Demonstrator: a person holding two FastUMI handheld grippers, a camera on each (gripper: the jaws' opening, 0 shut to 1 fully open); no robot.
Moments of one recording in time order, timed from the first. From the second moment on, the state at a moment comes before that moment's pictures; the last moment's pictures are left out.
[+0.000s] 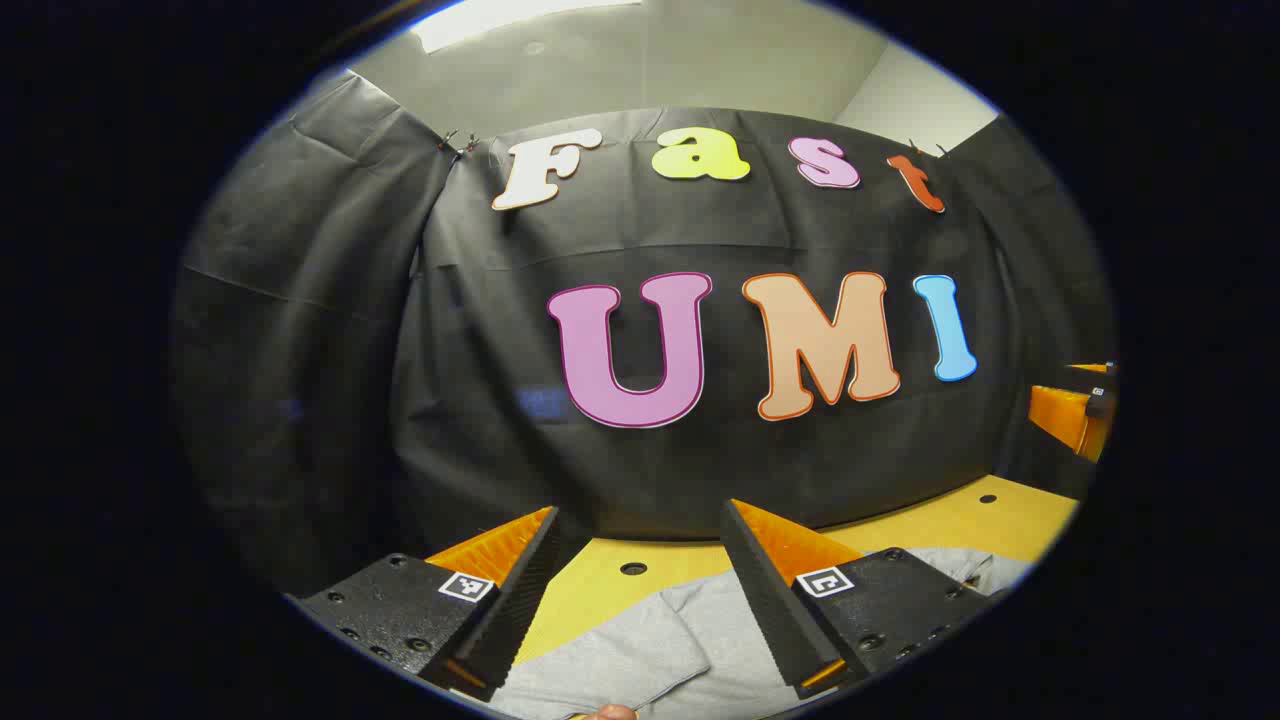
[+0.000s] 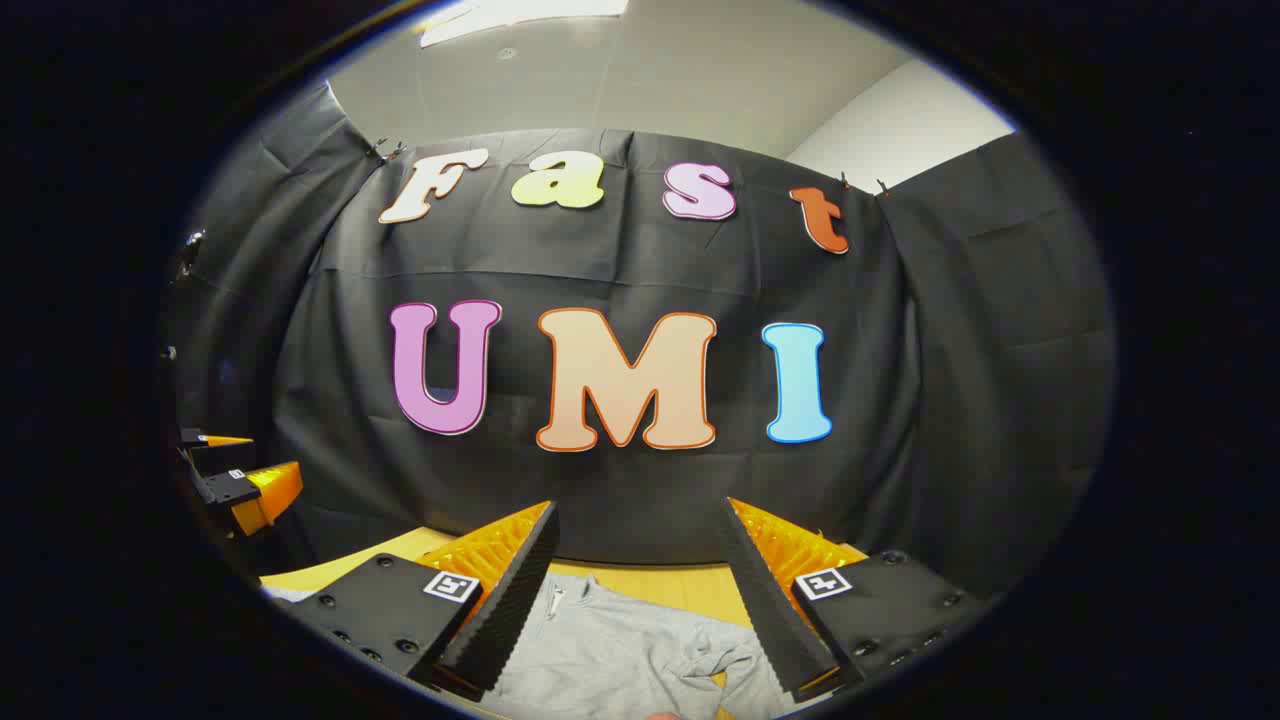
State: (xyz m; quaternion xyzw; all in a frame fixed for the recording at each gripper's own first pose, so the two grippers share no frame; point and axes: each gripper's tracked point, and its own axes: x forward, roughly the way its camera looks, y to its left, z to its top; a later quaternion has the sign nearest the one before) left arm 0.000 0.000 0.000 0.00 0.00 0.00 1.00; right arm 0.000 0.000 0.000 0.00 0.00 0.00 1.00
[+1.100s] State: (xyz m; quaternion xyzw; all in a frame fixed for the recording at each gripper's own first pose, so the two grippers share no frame) left arm 0.002 -0.005 0.002 0.00 -0.01 -0.01 1.00; right arm 0.005 0.012 0.003 0.01 0.00 0.01 1.00
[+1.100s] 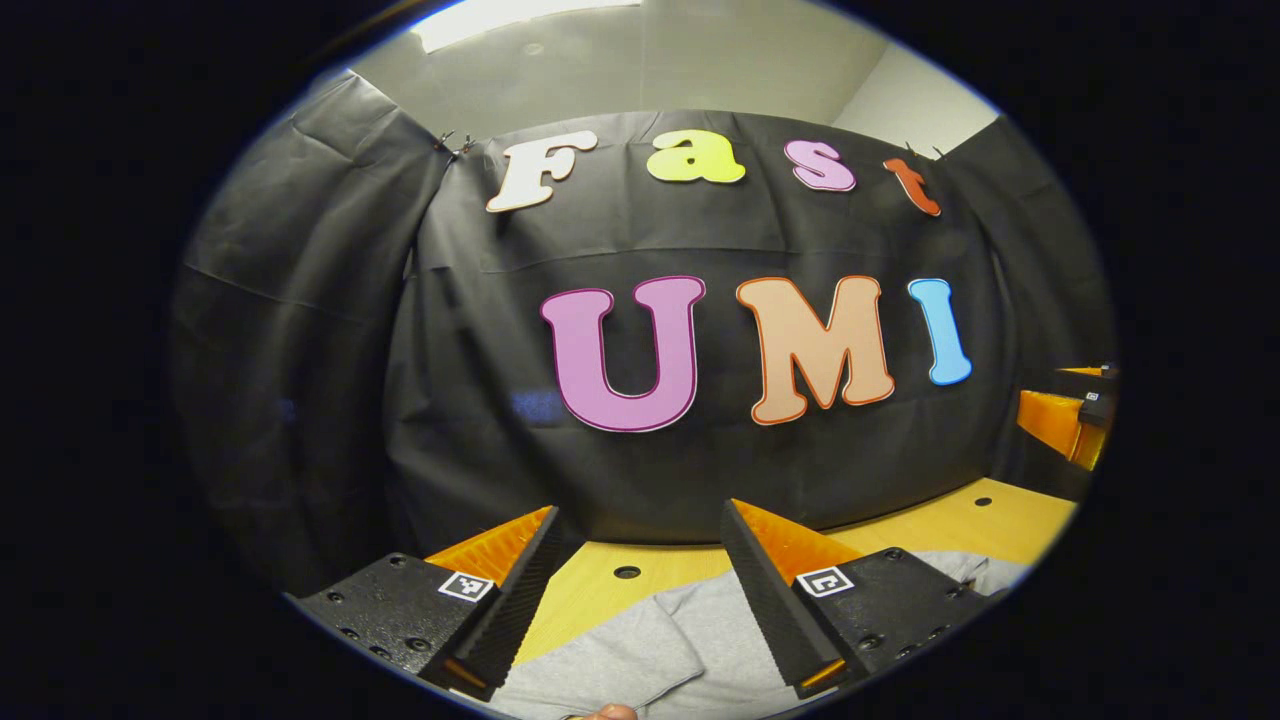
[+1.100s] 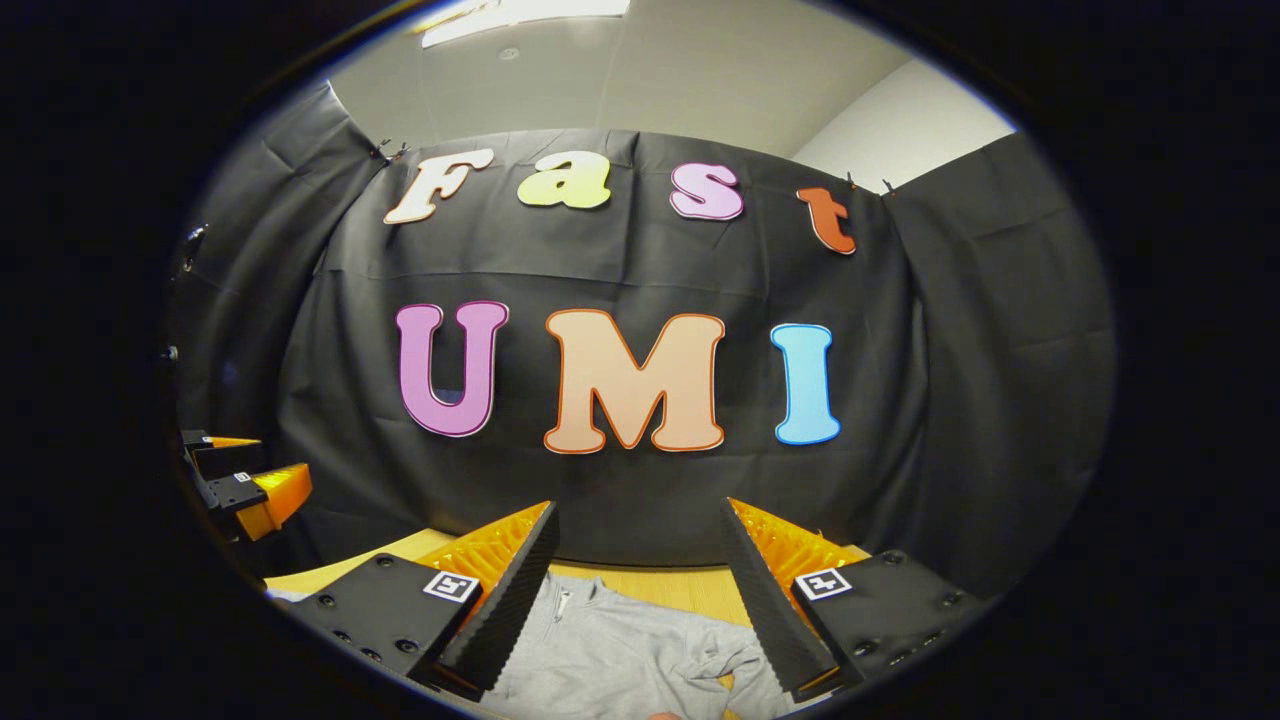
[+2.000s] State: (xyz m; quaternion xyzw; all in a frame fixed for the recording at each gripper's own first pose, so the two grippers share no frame) left arm 0.007 -0.020 0.002 0.01 -0.01 -0.02 1.00; right arm -0.009 -0.124 -0.064 -0.02 0.07 -0.12 0.99
